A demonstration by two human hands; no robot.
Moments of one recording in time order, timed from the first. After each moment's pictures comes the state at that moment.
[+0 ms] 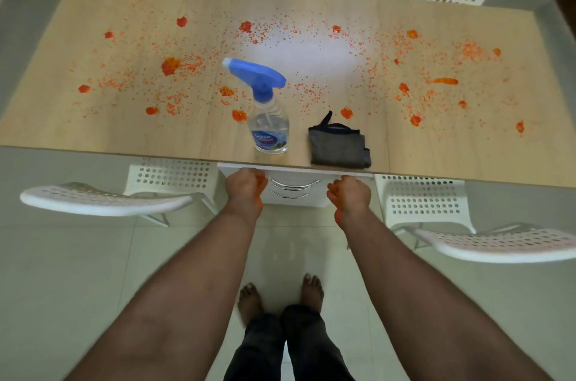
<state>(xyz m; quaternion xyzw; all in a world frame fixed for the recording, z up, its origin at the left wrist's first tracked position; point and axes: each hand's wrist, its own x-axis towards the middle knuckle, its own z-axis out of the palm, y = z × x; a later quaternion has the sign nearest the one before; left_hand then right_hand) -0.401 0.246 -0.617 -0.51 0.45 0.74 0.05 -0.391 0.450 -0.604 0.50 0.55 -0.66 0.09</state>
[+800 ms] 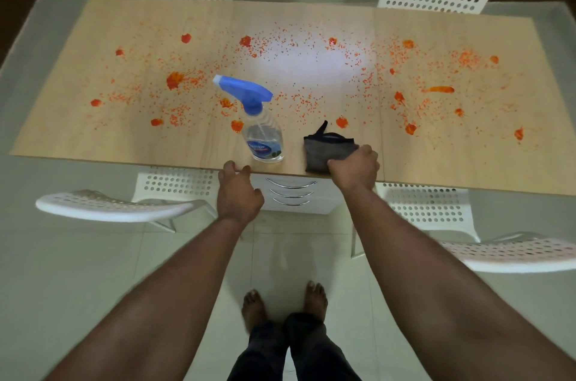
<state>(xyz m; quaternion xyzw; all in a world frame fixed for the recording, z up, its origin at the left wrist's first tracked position) -0.379 0.237 -0.592 -0.15 0.96 0.23 0.11 -0.451 0.471 -0.570 0.29 0.90 -0.31 0.09</state>
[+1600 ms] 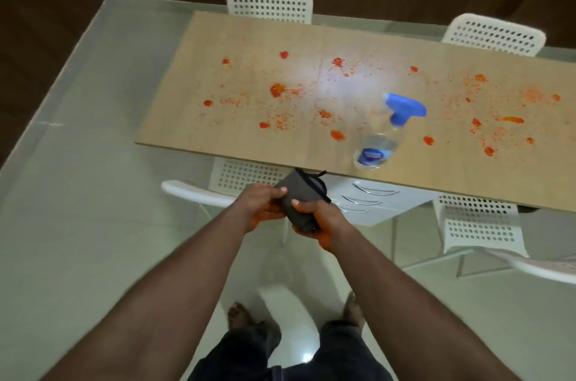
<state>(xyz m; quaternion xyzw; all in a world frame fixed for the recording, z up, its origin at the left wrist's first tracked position) -0.321 0.006 -0.533 -0.31 0.58 0.70 0.27 -0.313 0.186 -0.543 0.31 0.56 -0.69 0.34</state>
